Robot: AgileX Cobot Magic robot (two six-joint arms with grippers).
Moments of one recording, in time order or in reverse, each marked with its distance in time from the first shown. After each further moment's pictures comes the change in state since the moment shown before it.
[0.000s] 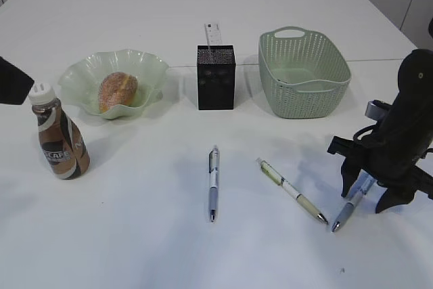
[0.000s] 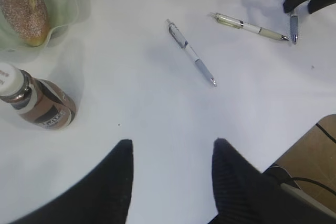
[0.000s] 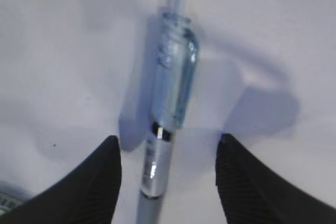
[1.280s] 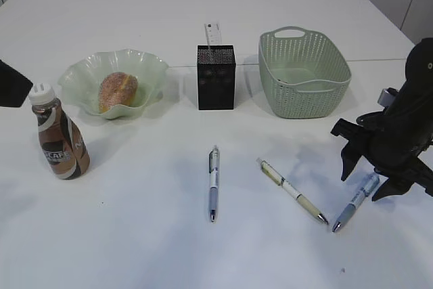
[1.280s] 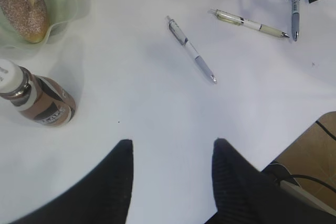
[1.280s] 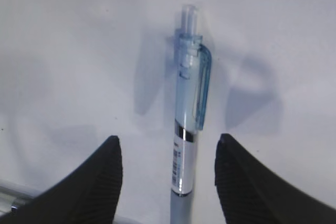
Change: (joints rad) left arm 0.000 0.000 0.000 0.000 0.010 0.000; right arm 0.000 -0.049 0.002 -0.002 -0.034 0.176
